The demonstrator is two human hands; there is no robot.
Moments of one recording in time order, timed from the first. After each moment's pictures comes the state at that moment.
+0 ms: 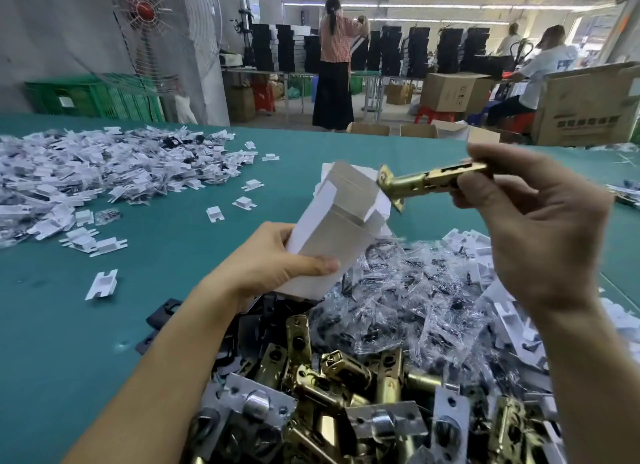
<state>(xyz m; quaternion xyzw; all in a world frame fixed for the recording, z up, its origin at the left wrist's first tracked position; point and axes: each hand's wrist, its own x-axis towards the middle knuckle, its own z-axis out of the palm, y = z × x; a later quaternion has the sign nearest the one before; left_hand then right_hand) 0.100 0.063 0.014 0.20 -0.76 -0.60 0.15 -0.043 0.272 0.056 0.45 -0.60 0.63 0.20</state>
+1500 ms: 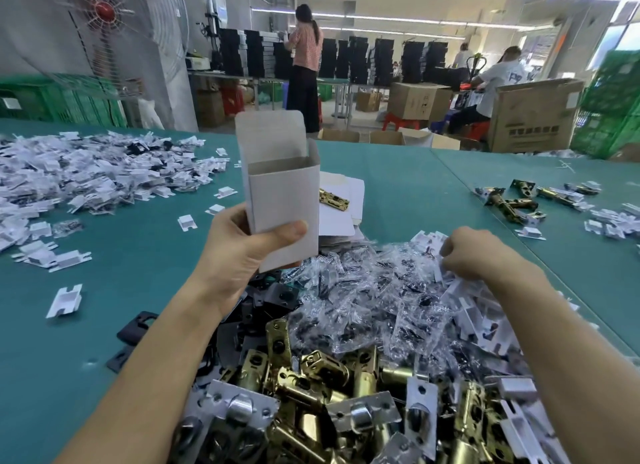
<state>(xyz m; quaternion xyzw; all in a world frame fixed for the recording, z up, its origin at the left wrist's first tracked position) 0.102 0.071 0.023 0.10 -0.62 -0.71 0.33 -0.141 0.274 0.019 0.21 -0.97 0.06 -0.06</state>
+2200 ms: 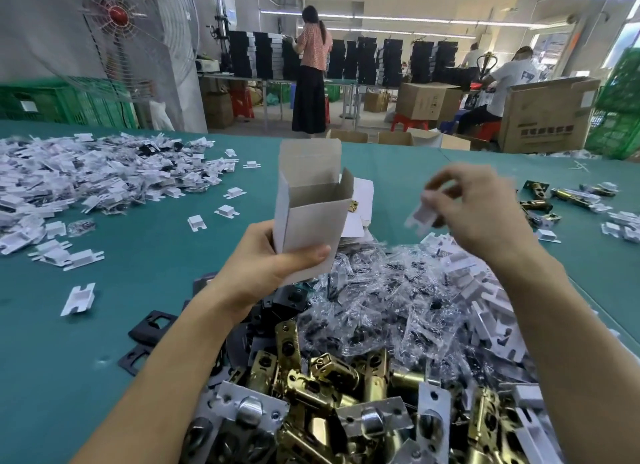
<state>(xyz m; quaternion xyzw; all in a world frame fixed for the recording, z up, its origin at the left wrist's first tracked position) 0.097 0.072 0.013 0.12 -0.72 -0.64 0.25 -0.086 0.258 0.073 0.35 -0.85 0.39 0.11</state>
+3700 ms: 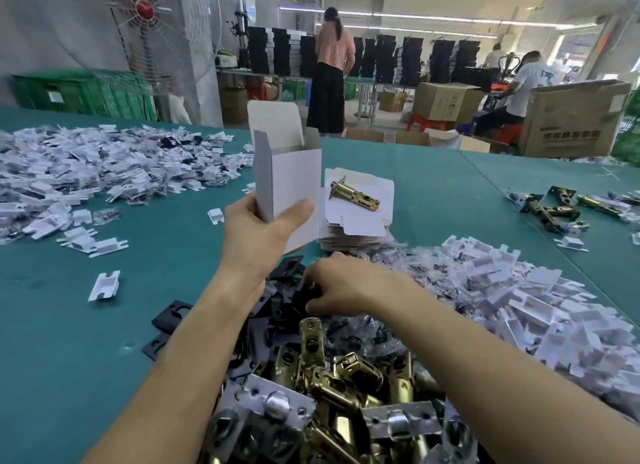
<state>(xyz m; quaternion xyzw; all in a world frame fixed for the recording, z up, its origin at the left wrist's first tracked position) 0.093 0.053 0.020 0.25 -0.61 -0.60 0.46 -0.004 0.147 0.007 0.59 -0.80 -0.01 -0.10</state>
